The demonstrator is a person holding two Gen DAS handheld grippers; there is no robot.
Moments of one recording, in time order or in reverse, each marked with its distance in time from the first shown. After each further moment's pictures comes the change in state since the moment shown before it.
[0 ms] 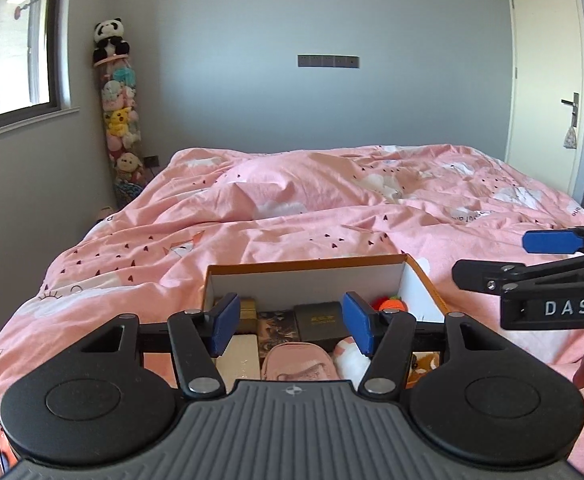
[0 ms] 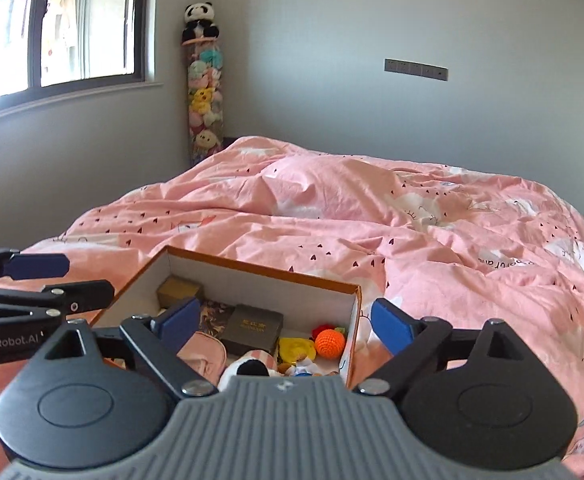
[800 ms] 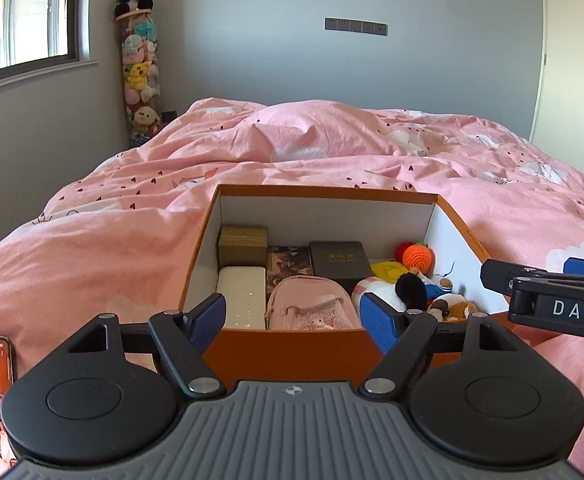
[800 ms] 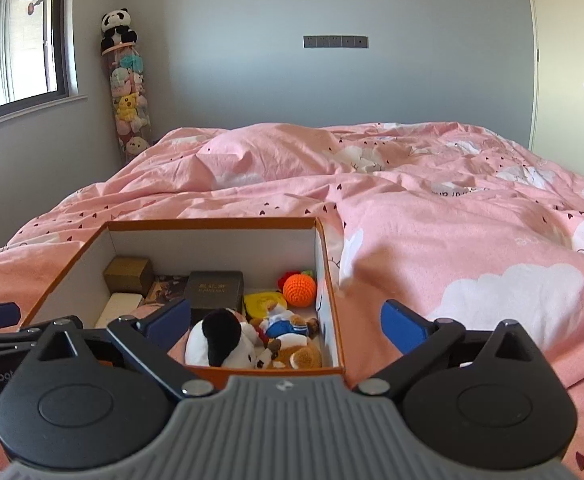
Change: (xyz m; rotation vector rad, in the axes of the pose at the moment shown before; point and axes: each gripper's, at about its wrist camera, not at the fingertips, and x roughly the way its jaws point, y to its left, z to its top) left arm 0.033 0.008 -0.061 -0.072 0.106 0.040; right arm 0.031 0.007 -0.074 0.169 0.037 -0.172
